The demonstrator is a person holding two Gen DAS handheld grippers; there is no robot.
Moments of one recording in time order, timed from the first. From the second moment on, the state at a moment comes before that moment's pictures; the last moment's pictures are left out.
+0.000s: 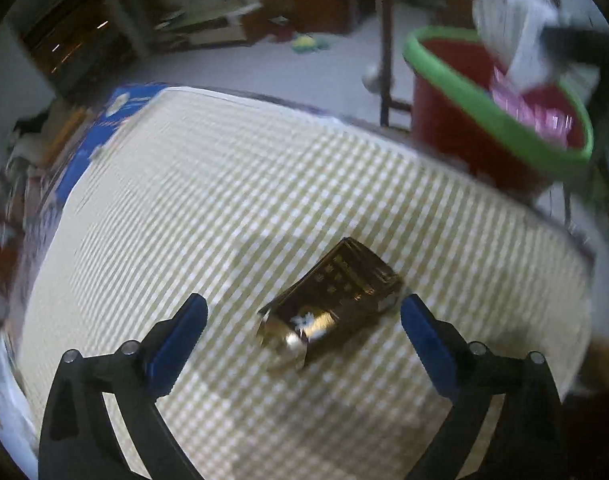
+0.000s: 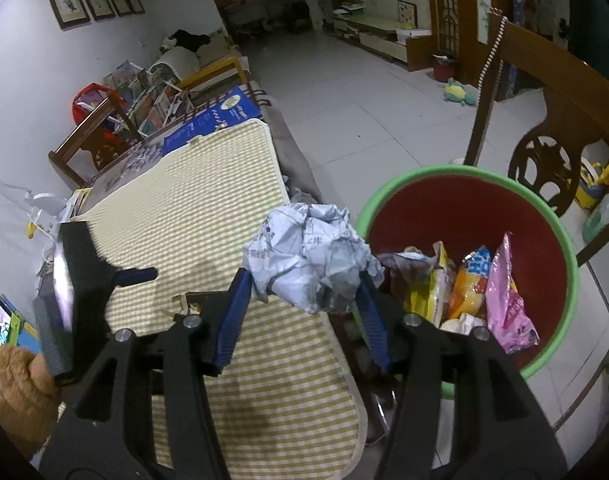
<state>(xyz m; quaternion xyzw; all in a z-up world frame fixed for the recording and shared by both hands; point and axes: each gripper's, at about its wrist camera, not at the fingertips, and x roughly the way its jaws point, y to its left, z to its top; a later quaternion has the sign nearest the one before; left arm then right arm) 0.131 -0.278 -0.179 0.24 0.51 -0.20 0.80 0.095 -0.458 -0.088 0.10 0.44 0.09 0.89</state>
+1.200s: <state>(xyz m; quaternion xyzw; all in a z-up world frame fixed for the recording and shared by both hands) 0.156 -0.245 -0.082 -0.03 0.45 -0.13 0.88 0.159 -0.397 -0.174 0.02 0.54 0.20 0.82</state>
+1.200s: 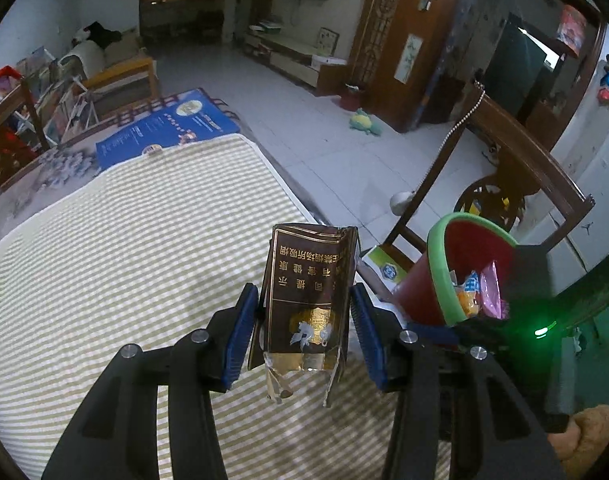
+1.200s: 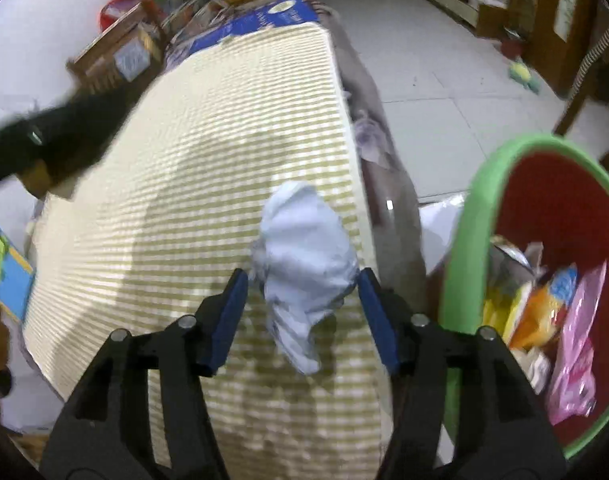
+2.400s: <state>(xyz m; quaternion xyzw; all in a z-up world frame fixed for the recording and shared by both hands) 0.157 -0.234 -0.037 -0.05 0.40 -0.08 0.91 0.185 -0.377 -0.162 -0.03 0.54 0.22 0.81</state>
